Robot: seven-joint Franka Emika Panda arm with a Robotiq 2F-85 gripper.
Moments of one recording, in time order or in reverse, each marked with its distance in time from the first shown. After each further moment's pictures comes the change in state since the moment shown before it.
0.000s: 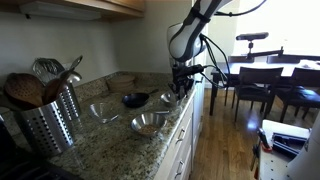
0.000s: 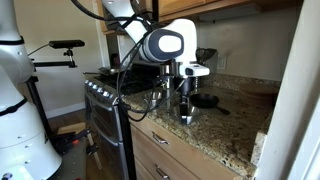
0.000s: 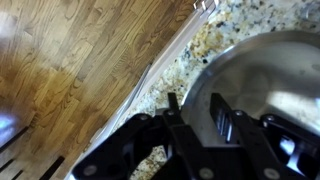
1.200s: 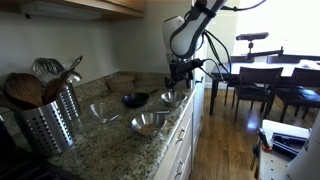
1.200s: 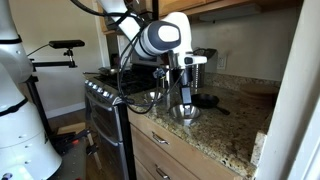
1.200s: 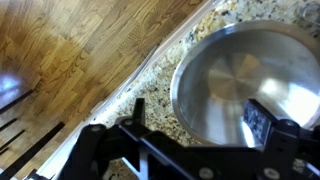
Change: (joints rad) arm 0.038 -0.061 -0.002 -0.005 -0.164 -0.016 0.031
